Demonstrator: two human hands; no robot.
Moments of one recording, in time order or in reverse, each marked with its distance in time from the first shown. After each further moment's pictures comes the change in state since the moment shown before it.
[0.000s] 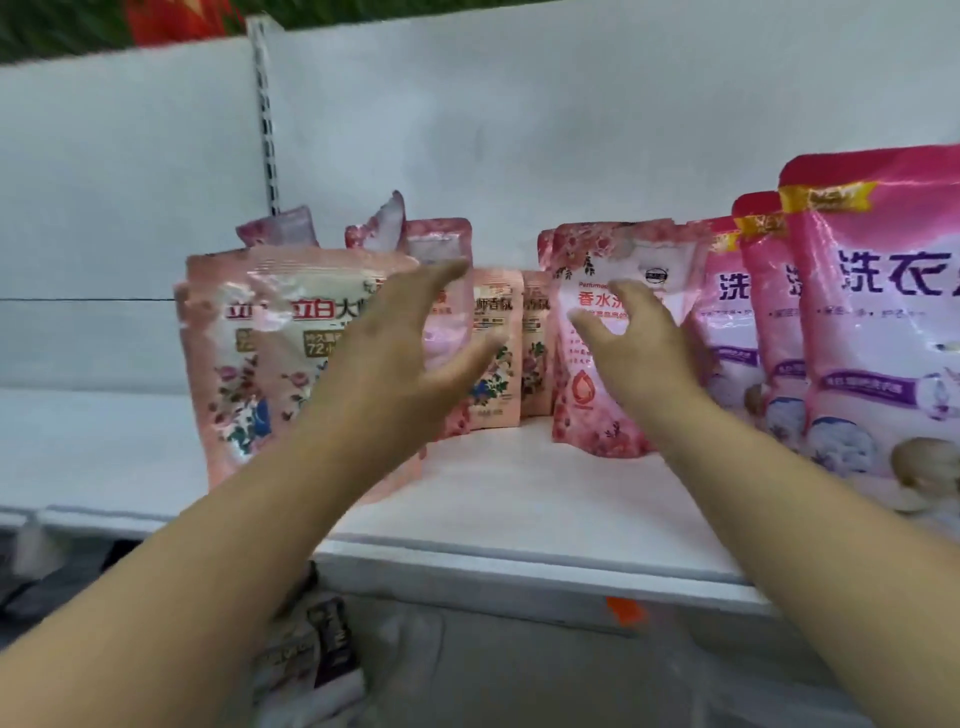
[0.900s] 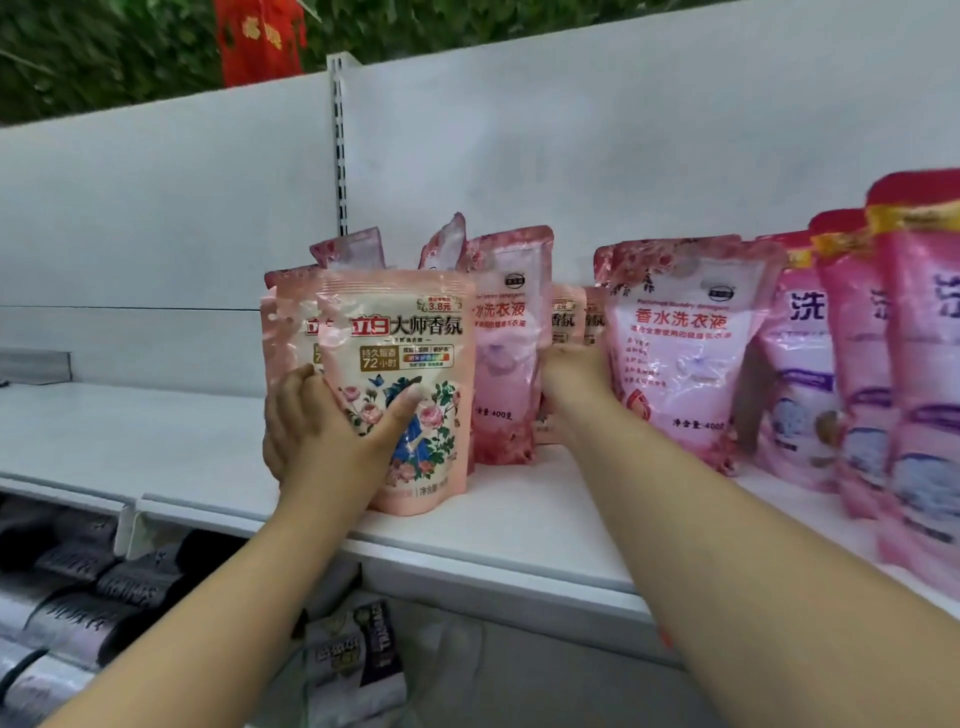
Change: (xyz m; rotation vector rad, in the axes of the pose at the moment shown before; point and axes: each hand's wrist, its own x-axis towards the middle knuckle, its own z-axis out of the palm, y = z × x) left_hand -0.027 -0.092 0.000 0.274 0.320 -0.547; right_hand 0.022 -0.018 0.101 0.584 -0.169 0.456
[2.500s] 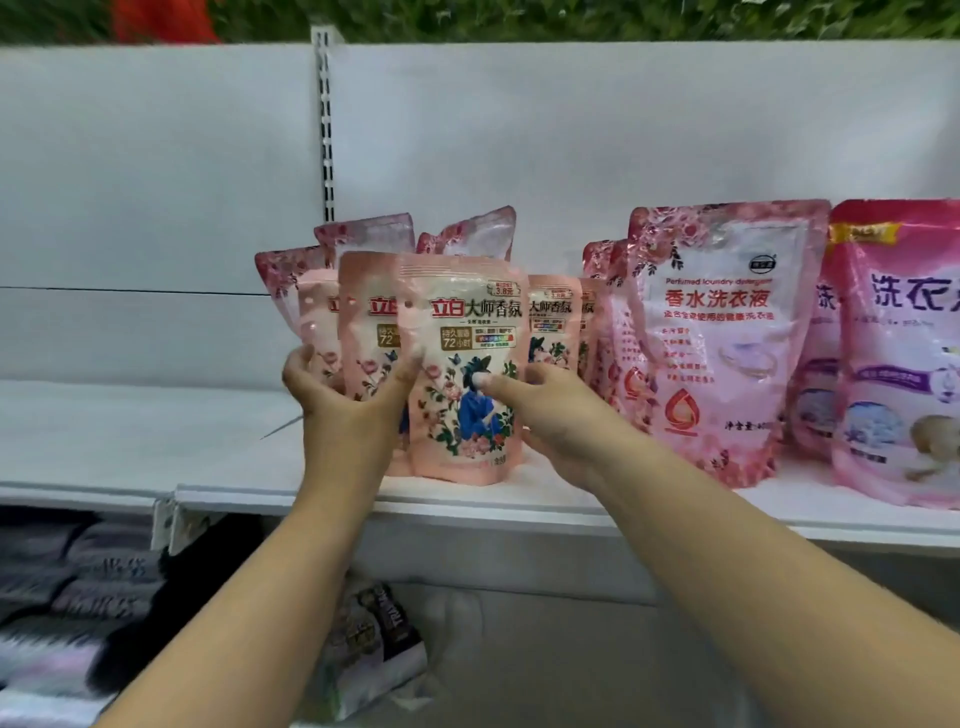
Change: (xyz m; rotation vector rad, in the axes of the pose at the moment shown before) left_hand 0.007 -0.014 -0.039 -0.900 -0.241 -0.167; right_hand -0.116 -0.016 0.027 -0.151 -0.212 0.045
